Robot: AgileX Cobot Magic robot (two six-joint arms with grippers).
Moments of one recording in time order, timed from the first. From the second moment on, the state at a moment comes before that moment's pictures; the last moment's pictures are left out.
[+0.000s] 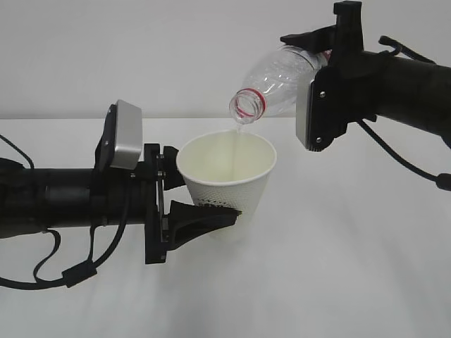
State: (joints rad) left arm -0.43 1.88 -0.73 1.10 -1.15 -0.40; right arm 0.28 1.64 -0.87 -0.55 -0.61 -1.14
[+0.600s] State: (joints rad) left arm -0.43 1.88 -0.73 1.10 -1.15 -0.40; right arm 0.28 1.64 -0.87 -0.55 -0.61 -1.14
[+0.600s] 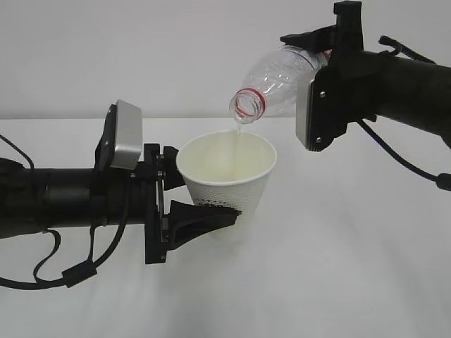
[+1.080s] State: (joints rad) left arm -0.43 1.88 -0.73 1.10 -1.15 -0.40; right arm 0.28 1.64 -0.87 -0.55 -0.61 -1.15
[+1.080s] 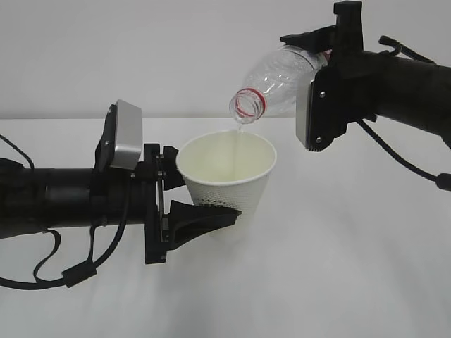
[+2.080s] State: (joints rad) left arm -0.43 1.88 -0.73 1.10 -1.15 -0.40; right arm 0.28 1.64 -0.87 -0.55 -0.61 -1.16
